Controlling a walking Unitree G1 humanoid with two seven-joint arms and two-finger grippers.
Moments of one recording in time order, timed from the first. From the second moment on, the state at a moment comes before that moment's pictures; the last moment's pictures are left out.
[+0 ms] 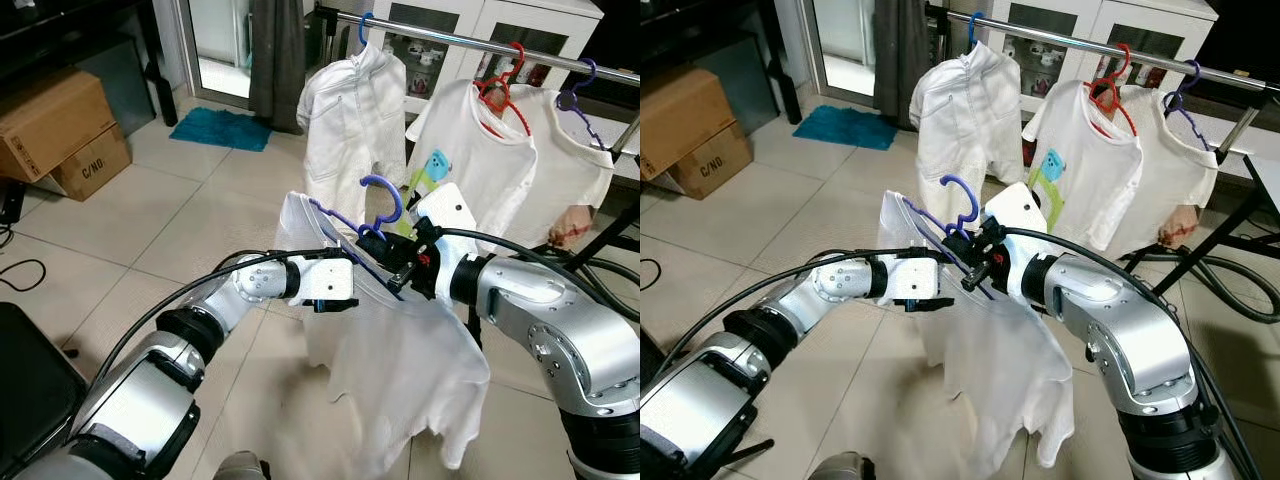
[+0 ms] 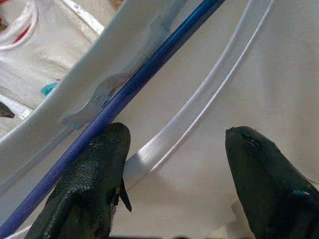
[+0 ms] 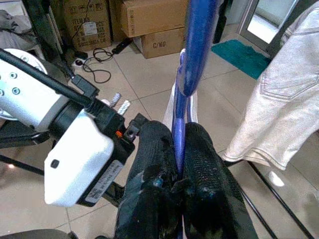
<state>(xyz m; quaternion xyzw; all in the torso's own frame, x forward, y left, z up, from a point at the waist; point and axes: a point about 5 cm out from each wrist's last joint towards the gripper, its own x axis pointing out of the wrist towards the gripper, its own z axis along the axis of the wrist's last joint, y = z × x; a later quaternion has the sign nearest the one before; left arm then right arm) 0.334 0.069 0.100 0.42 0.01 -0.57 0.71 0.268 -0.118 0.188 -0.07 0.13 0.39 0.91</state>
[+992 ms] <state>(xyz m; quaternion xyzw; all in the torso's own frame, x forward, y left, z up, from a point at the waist) 0.327 0.073 0.092 0.40 0.03 -0.61 0.68 0.266 -0.112 0.186 -0.06 0.14 0.41 0.90</state>
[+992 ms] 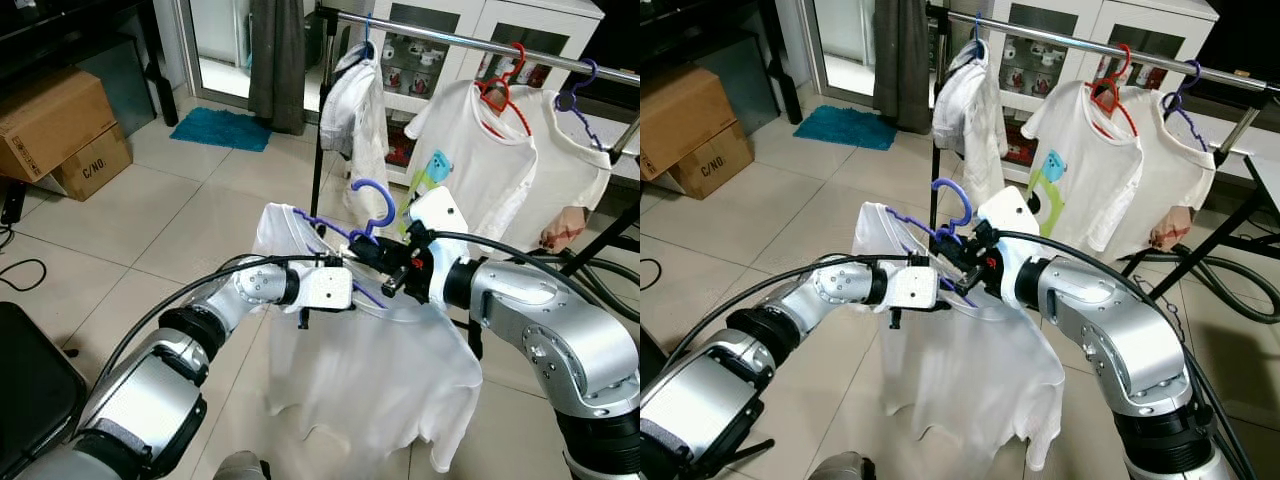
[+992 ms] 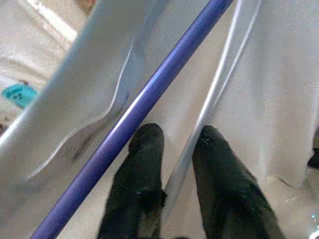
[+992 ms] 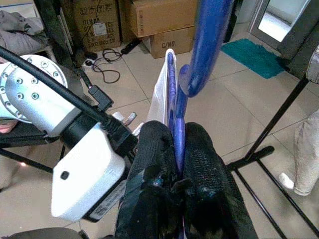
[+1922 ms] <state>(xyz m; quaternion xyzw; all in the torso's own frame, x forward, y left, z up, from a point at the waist) 0.318 0.083 0.109 0.34 -0.02 -0.63 0.70 0.274 -0.111 0.173 0.05 0.15 0.35 0.93</state>
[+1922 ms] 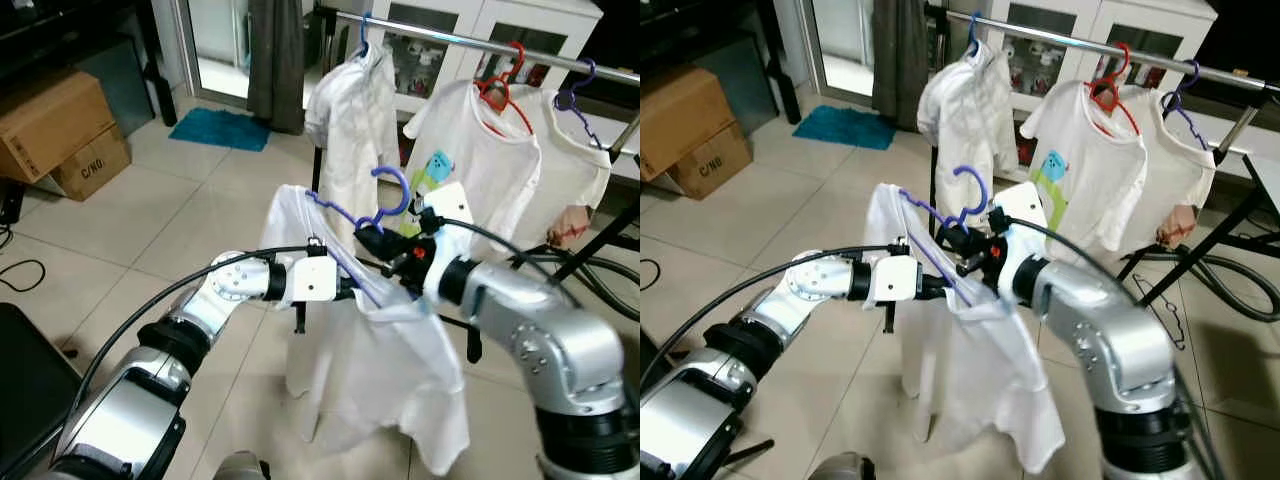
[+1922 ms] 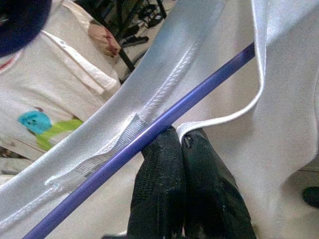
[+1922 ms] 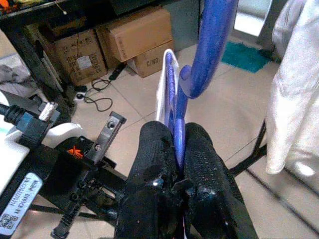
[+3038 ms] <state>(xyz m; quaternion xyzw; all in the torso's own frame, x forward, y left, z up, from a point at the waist) 0.320 0.093 0.117 0.34 0.04 -0.62 0.70 0.287 -0.109 0.168 -0.06 0.11 0.42 0.90</state>
